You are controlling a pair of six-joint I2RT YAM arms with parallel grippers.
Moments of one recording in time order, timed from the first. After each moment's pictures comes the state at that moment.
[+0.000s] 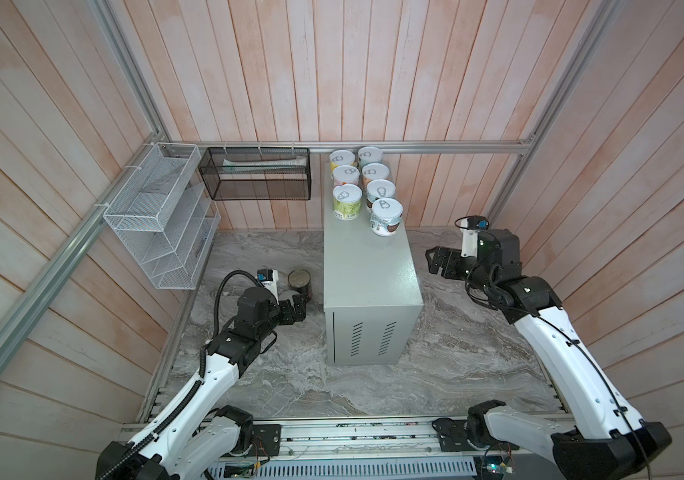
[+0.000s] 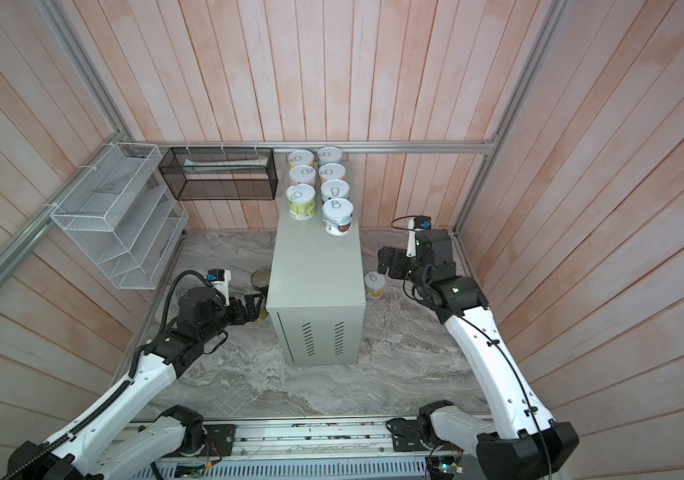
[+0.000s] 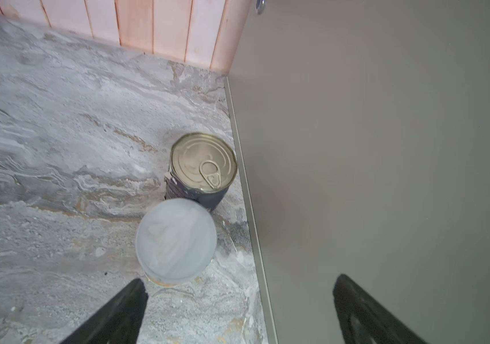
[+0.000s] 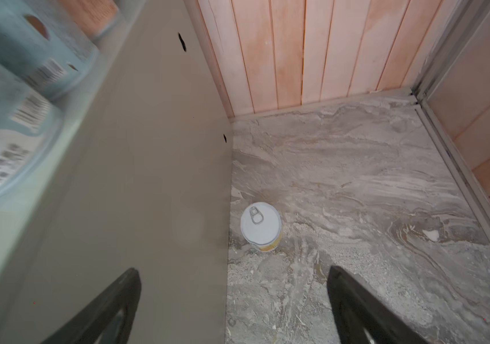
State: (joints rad) left arm -0.36 0.96 0.65 -0.20 0.05 -0.40; right arm 0.29 1.17 1.27 -0.66 0.03 0.35
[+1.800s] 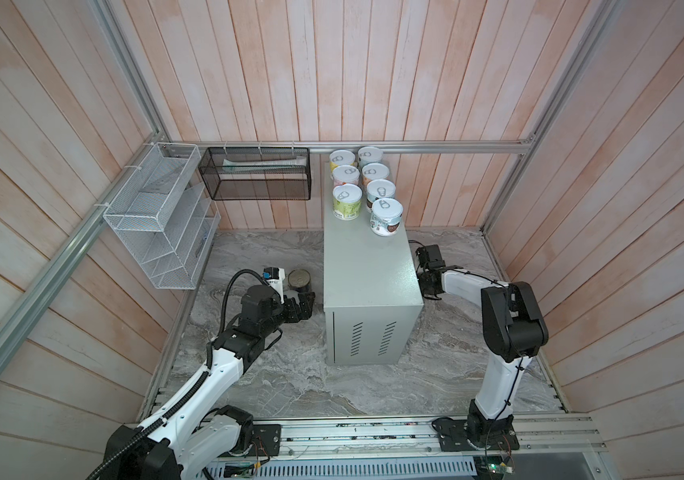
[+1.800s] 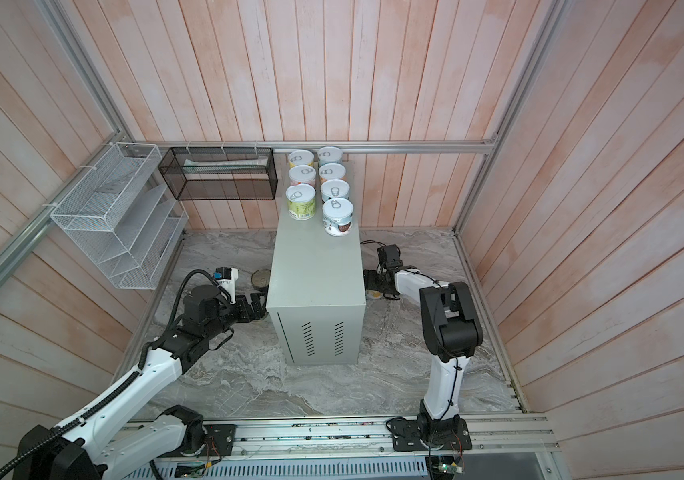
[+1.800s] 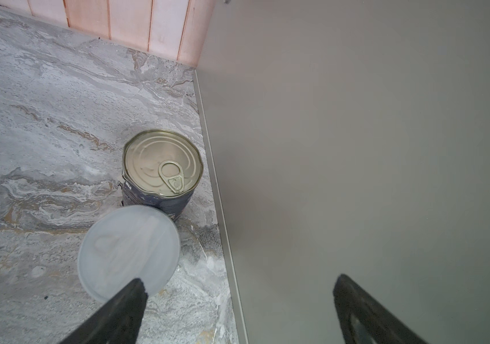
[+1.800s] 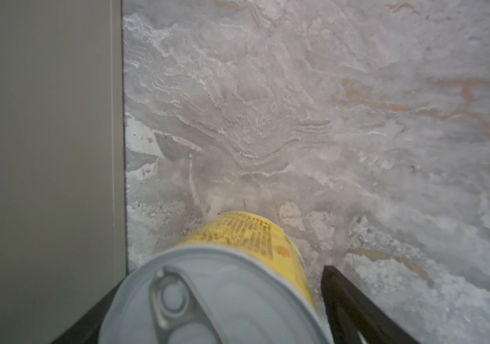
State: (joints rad) left arm -0.36 1.02 0.64 -0.08 0.15 -0.43; right arm 0.25 1.95 1.25 -0.29 -0.06 0.34
